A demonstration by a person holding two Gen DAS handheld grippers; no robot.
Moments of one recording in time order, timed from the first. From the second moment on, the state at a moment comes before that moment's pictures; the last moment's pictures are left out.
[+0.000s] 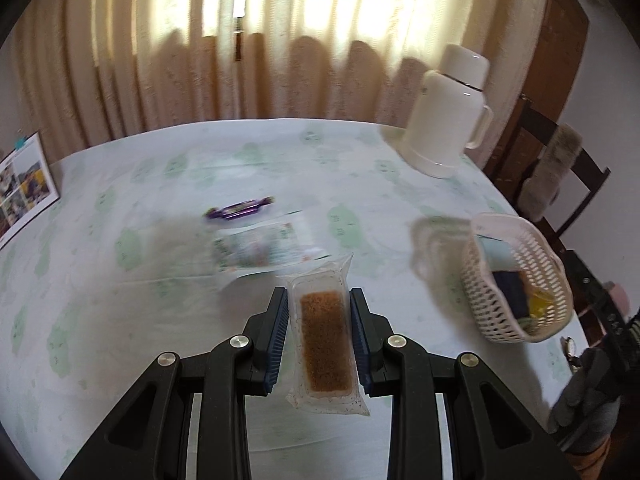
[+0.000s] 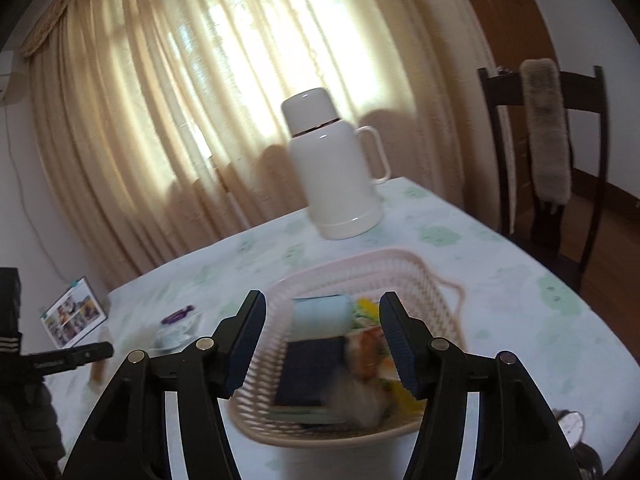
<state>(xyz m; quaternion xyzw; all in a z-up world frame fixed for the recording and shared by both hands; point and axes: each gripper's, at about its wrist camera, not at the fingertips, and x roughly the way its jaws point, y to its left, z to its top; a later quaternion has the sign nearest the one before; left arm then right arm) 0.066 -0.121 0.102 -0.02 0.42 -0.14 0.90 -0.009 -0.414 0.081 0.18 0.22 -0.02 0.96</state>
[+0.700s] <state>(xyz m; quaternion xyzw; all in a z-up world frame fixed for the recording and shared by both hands) 0.072 -0.266 0.111 0.03 0.42 -0.28 0.86 -0.027 -0.432 0.074 0.18 0.15 -0.09 0.97</state>
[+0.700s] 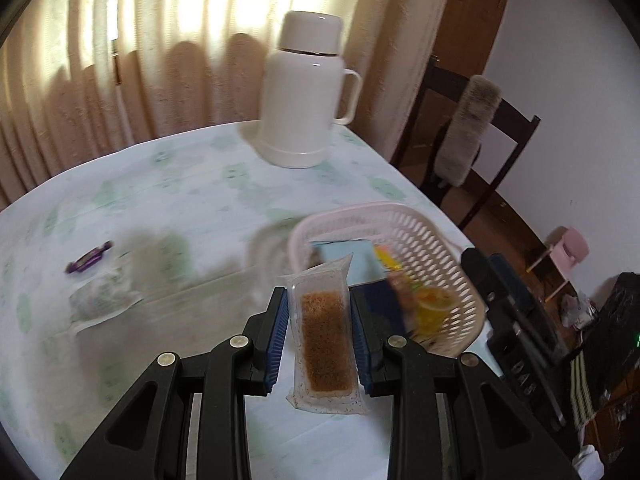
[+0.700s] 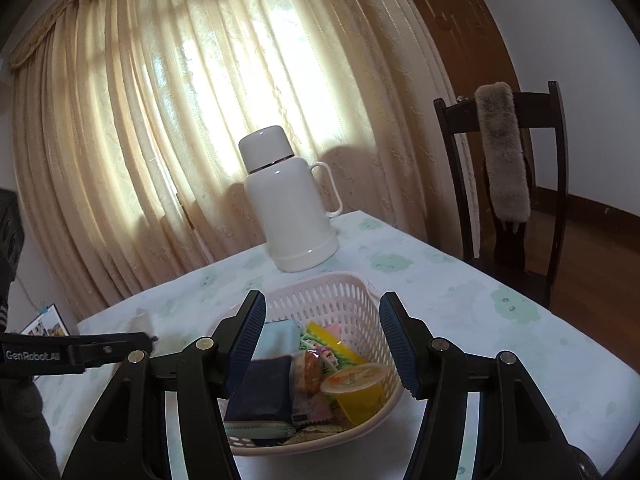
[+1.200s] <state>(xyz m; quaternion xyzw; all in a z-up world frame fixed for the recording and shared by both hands) 0.095 -0.248 0.102 -0.01 0.44 -0.25 0.86 -0.030 -0.429 0.075 0.17 0.15 -0.10 0.97</state>
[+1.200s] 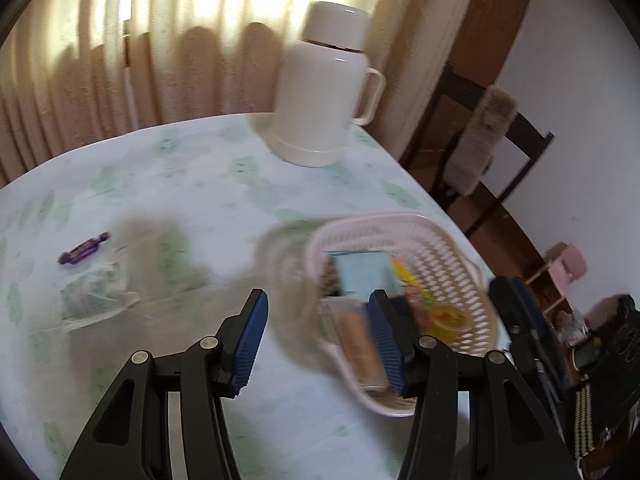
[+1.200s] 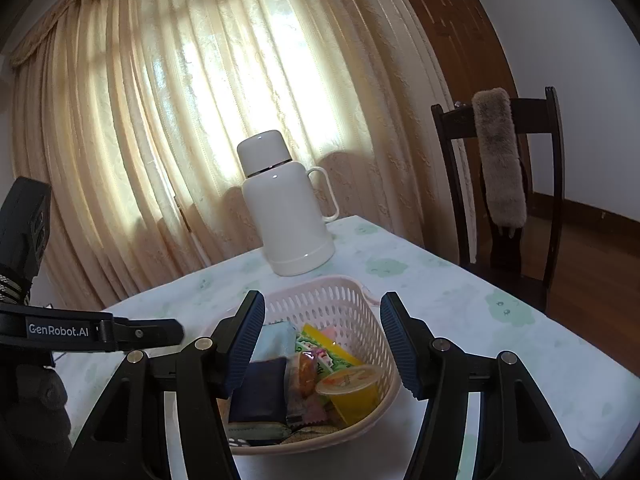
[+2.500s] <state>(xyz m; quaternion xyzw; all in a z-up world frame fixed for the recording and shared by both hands) 0.242 -0.081 0.019 0.05 0.48 -0.11 0.87 -0.021 -0.345 0.101 0.07 0.15 -0.03 0.99</state>
